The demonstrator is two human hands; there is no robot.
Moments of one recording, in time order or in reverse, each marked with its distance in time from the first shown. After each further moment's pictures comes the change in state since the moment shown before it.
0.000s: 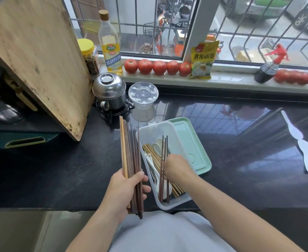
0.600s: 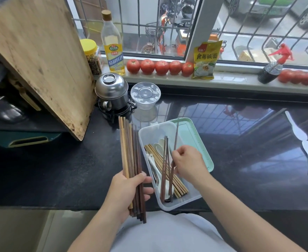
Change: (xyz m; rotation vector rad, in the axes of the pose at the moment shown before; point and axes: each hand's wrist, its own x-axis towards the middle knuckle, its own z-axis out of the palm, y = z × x) left_hand -0.001 0.001 0.001 -0.027 -0.009 -0.044; right_hand -0.031 0.012 -0.029 0.670 0.218 0.047
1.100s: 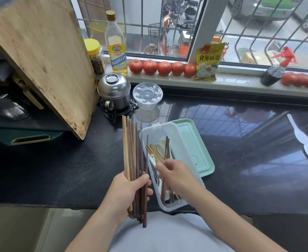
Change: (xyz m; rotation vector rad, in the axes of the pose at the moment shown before) left_hand -0.006 0.002 -0.005 0.019 -0.048 0.026; right_hand -0.028 0.000 0.020 0.055 -0.265 -0.049
